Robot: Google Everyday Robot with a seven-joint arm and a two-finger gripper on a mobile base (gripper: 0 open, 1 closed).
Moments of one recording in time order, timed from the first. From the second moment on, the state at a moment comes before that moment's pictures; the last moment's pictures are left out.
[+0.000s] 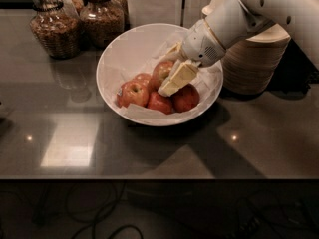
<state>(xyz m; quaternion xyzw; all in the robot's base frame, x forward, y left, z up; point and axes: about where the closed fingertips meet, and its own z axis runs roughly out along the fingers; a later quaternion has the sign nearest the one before) 0.563 -0.028 0.906 -0.67 0.63 0.27 0.28</state>
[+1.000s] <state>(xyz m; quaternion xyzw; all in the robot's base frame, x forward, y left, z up) 0.562 -0.030 0.904 -0.67 0.64 0.26 0.28</state>
